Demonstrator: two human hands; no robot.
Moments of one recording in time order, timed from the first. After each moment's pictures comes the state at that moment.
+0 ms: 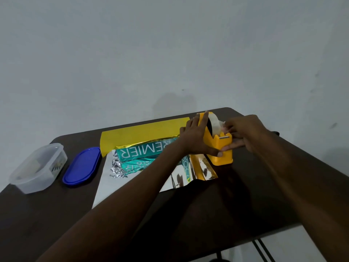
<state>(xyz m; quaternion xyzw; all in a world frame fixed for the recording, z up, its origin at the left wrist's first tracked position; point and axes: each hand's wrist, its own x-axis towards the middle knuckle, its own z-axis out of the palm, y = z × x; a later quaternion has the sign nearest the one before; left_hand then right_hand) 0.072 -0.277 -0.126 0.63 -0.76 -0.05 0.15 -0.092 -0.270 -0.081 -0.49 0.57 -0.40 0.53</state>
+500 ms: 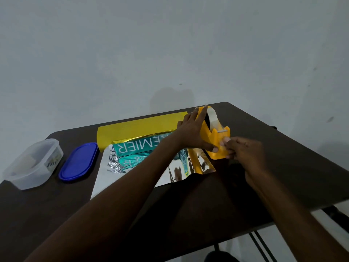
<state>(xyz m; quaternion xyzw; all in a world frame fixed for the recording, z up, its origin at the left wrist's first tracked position) 0.079 -0.280 -0.126 0.61 -0.78 -0.04 0.14 -0.097 -0.235 -0.164 -0.50 0.53 -0.53 0.43</state>
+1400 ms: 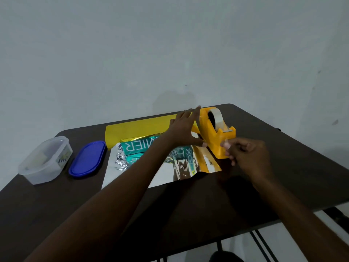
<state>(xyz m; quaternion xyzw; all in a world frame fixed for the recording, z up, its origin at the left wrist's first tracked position) 0.112 -0.264 -0.122 0.61 -0.77 -0.01 0.17 -0.103 -0.212 -0.166 -0.62 0.46 -0.54 0.33</state>
